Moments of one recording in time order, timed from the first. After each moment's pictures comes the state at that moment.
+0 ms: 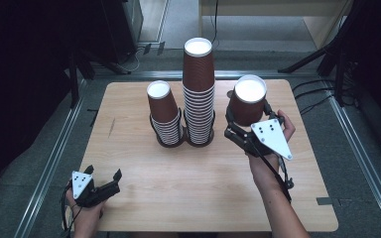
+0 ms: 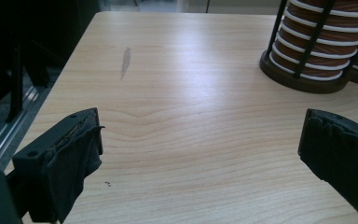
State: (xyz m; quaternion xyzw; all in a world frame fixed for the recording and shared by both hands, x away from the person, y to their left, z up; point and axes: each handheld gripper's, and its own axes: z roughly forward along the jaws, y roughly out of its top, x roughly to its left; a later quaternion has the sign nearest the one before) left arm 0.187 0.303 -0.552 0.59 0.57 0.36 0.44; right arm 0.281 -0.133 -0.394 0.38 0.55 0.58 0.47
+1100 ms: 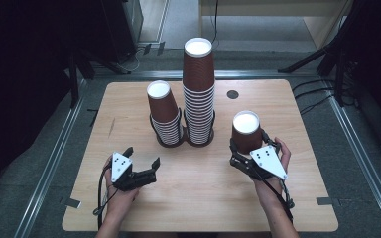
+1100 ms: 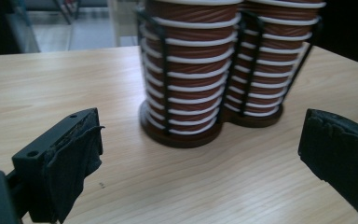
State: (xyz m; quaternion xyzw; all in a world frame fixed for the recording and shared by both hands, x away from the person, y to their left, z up) left arm 0.228 0.204 -0.514 0.65 0.48 0.31 0.50; right arm 0.266 -0.156 -0.481 0.38 0.62 0.52 0.44
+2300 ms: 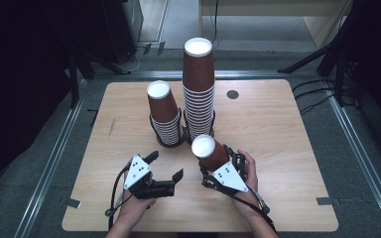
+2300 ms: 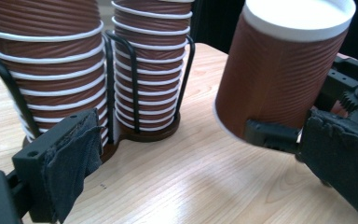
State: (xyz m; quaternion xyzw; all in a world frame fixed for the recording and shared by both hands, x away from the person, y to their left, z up) left arm 0.208 0.157 -0.486 0.68 0.41 0.23 0.56; right arm 0.243 -0.092 -0.524 0.27 0.72 0.50 0.40
